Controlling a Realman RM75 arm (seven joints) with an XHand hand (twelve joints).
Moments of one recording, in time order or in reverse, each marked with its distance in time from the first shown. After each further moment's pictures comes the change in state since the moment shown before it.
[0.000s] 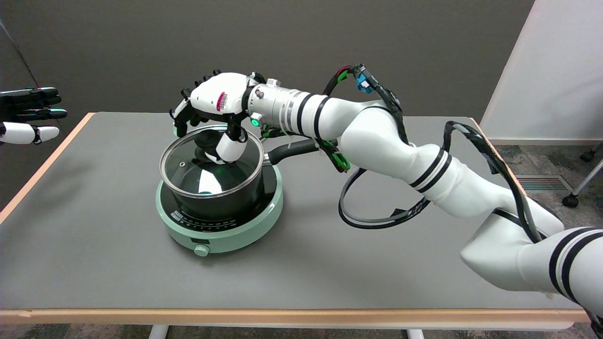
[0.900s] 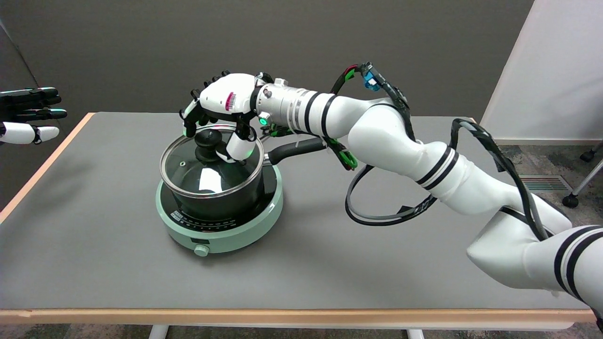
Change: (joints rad) arm 0.003 0.033 0.003 0.003 0.027 -0.015 -0.009
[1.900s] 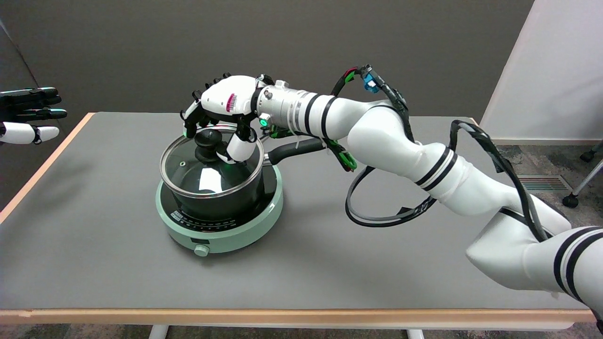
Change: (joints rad) arm -0.005 -0.003 0.003 -0.015 0.010 0.008 -0.001
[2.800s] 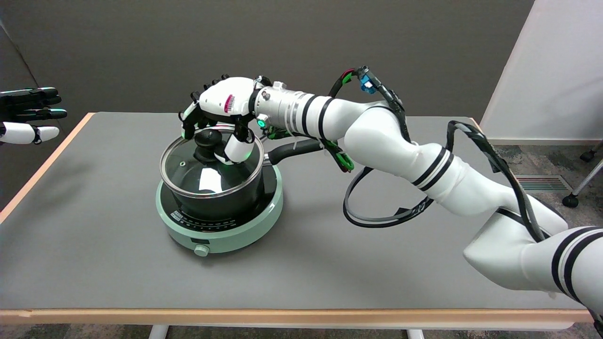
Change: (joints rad) arm 0.003 -0.014 -0.002 -0.021 0.005 0.005 0.000
